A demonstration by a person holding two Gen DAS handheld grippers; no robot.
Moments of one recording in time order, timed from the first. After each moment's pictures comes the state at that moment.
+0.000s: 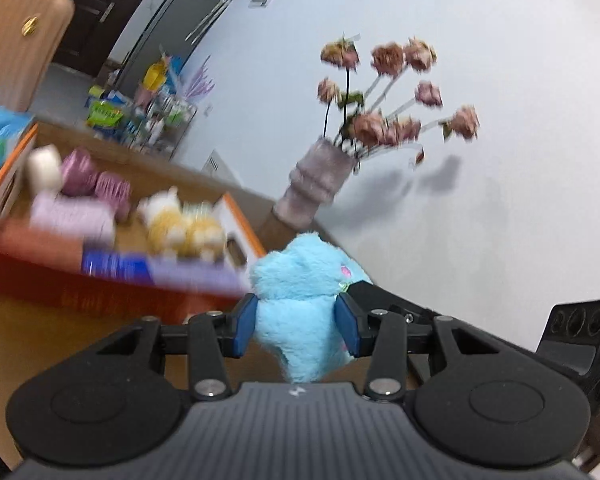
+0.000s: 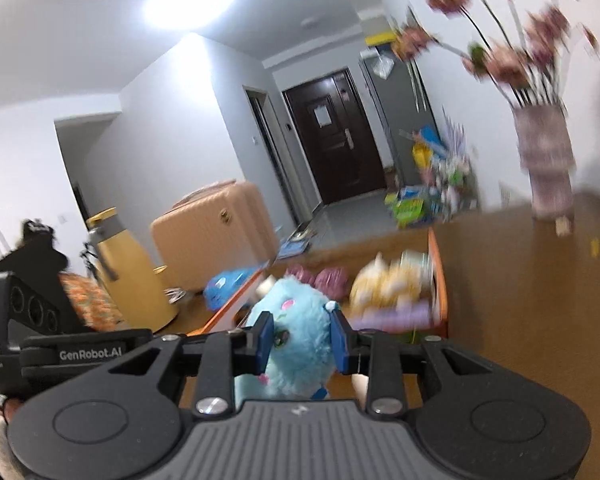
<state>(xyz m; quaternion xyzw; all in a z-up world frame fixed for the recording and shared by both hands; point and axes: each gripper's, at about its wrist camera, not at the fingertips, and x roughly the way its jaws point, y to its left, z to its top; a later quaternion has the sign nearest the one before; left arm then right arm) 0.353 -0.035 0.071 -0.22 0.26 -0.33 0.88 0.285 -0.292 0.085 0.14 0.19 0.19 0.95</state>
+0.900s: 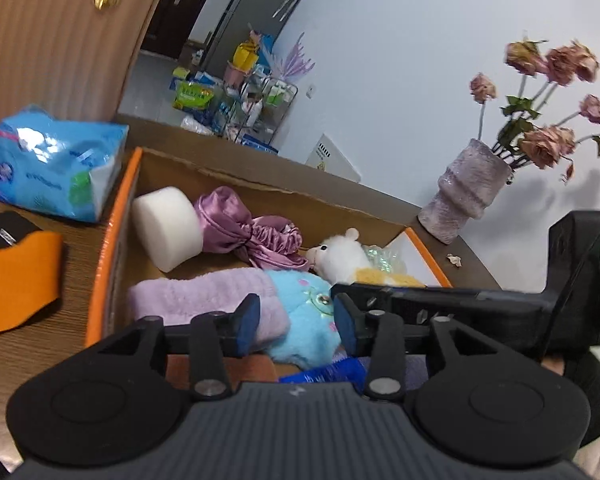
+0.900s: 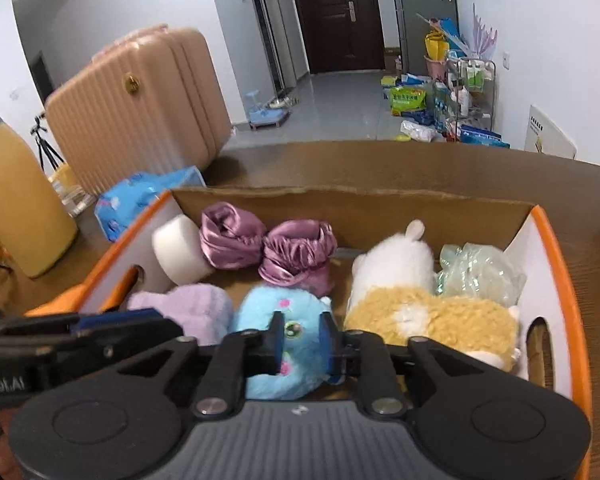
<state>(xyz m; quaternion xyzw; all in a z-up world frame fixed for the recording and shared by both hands) 0.508 0.025 0.031 -0.17 0.33 -0.21 0.90 0.550 -0.201 0.023 0.05 0.39 0.19 0.90</state>
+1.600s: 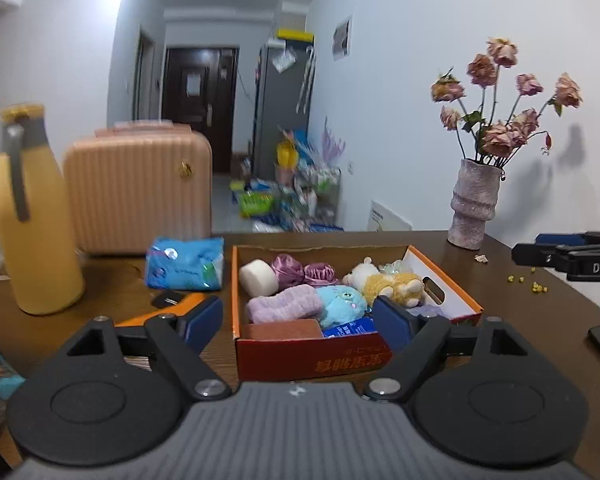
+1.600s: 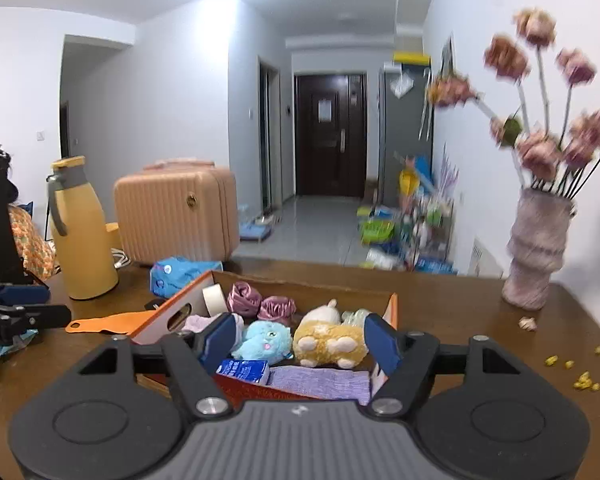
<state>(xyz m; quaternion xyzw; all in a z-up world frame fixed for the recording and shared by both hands) 0.282 0.028 0.118 -0.01 0.19 -0.09 0.98 0.316 -0.283 0.128 -0.01 0.18 0.15 0.97</state>
